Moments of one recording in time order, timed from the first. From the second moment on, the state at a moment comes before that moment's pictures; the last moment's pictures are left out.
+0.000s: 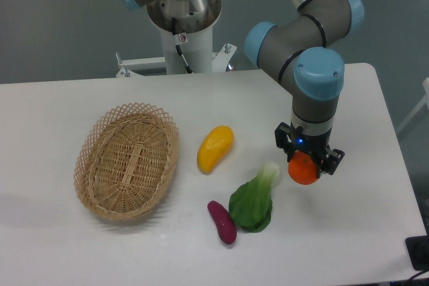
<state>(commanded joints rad) 2.60 -1.98 -1.57 -0.98 1.58 1.26</state>
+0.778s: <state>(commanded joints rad) 2.60 -1.97 -1.60 -0.98 1.58 1.26</state>
